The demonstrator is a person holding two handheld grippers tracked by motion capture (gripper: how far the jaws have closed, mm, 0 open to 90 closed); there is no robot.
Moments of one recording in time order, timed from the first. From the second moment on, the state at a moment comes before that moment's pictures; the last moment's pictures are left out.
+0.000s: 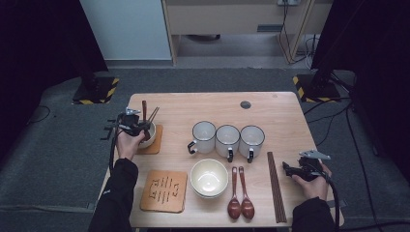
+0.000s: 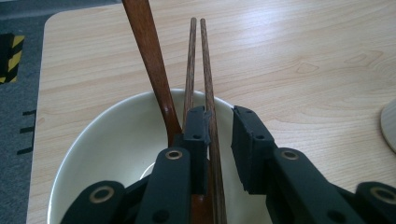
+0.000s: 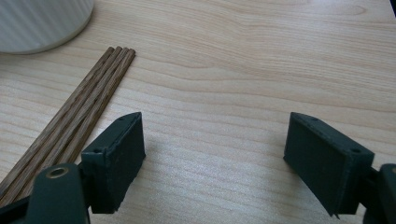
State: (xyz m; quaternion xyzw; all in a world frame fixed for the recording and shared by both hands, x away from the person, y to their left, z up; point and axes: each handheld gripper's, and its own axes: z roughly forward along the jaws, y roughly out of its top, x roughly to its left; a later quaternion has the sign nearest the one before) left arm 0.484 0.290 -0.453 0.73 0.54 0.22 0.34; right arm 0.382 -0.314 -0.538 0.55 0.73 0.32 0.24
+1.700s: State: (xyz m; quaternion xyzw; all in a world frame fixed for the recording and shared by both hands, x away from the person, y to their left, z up) left arm 0.424 0.302 -0.463 0.74 0.52 0.26 0.34; right arm 0.382 -0.313 -0.538 0.55 0.73 0.32 0.24
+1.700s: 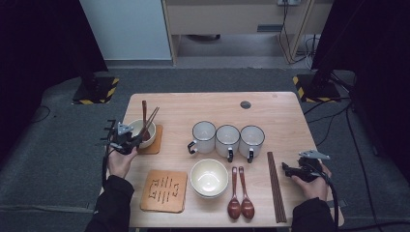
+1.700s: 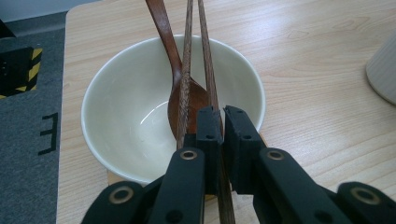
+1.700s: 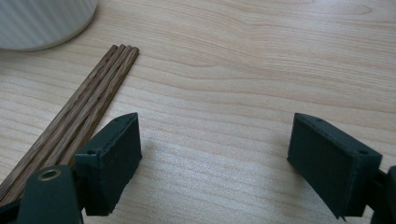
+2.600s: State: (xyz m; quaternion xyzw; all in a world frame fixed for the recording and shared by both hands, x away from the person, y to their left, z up) left arm 0.424 0.307 -0.462 0.74 0.52 0.27 0.33; right arm 0.382 -0.313 -0.538 0.55 0.73 0.32 0.24
